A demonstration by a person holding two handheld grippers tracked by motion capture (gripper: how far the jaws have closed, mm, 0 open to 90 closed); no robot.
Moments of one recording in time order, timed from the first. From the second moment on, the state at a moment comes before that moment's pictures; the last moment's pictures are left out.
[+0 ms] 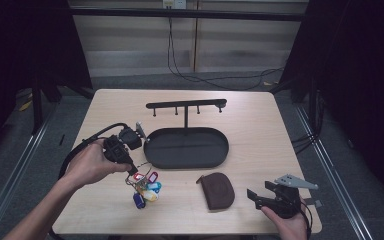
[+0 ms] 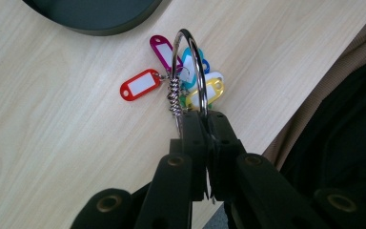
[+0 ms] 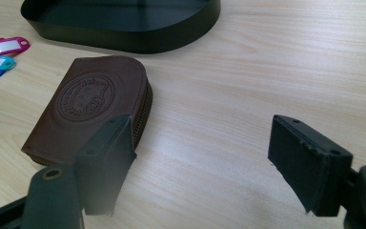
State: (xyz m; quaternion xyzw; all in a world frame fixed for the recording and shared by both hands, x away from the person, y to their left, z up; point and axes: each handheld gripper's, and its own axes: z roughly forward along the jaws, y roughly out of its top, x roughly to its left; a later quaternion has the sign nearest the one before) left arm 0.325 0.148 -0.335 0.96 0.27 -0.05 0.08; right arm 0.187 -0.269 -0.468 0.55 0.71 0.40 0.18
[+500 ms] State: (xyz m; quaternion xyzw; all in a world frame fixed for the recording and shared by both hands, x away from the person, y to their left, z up) left arm 0.328 0.145 -0.311 0.96 0.28 -0.04 0.08; right arm 0.188 -0.269 -0.468 0.55 0.71 0.40 0.18
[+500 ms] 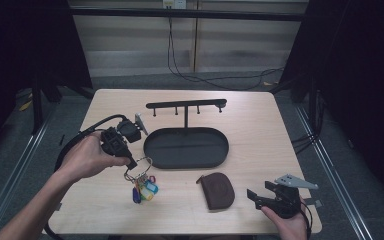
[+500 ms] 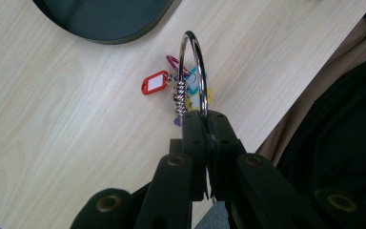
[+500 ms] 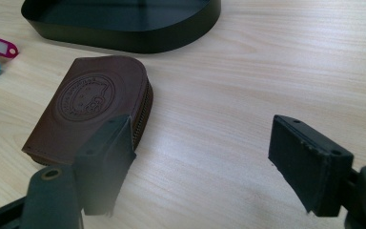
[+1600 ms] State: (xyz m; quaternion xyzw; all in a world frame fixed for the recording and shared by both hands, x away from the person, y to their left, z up) left arm 0.339 0.131 -0.275 0.96 0.27 -0.04 0.09; right arm 0.188 -0.269 -0.468 0.55 0.71 0.40 0.18
